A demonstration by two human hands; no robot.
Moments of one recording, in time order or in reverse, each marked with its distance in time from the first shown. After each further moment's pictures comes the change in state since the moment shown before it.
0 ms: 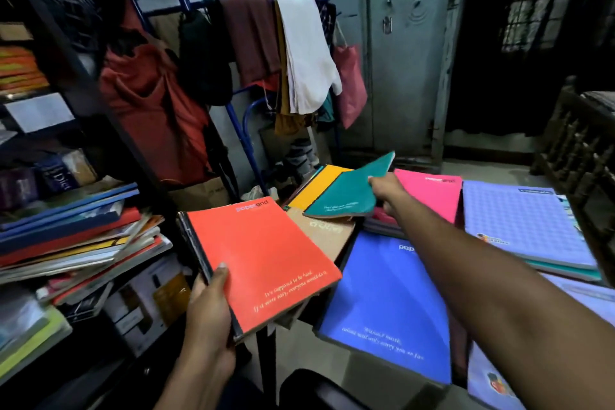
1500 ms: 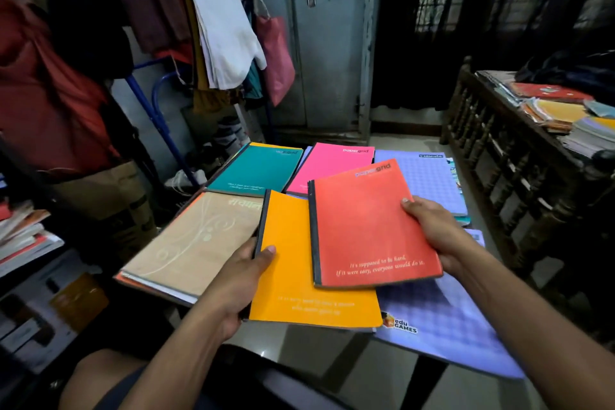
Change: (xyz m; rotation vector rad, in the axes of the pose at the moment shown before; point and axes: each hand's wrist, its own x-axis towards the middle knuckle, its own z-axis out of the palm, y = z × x) left_hand -0.049 -0.042 0.098 0.471 -0.651 -0.190; right_hand -0.185 0.031 -0.212 0.121 0.002 0.103
